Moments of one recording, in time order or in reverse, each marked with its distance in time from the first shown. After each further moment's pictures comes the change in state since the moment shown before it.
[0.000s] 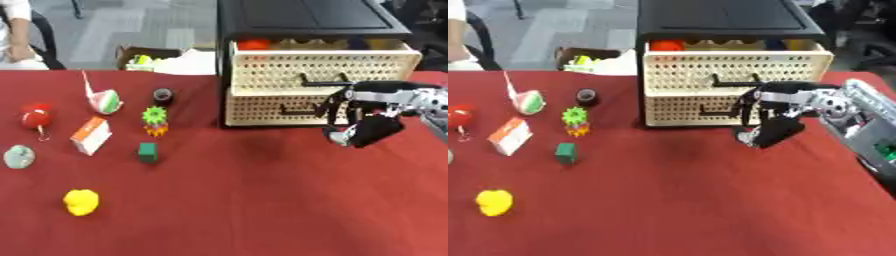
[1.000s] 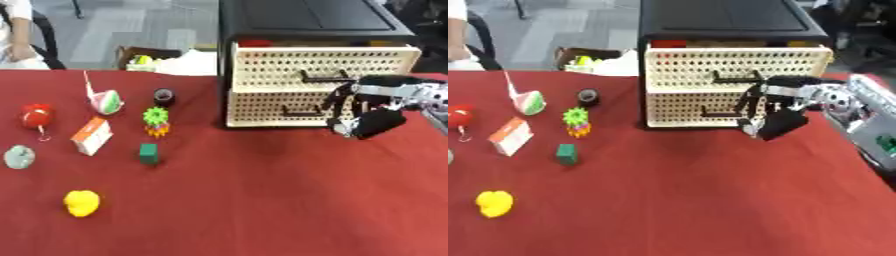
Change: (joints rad) left arm -0.001 0.000 0.000 0.000 0.003 -0.004 -0.005; right arm -0.044 0.003 -0.003 0.060 0.017 -0.017 -0.010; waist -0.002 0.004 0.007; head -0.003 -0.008
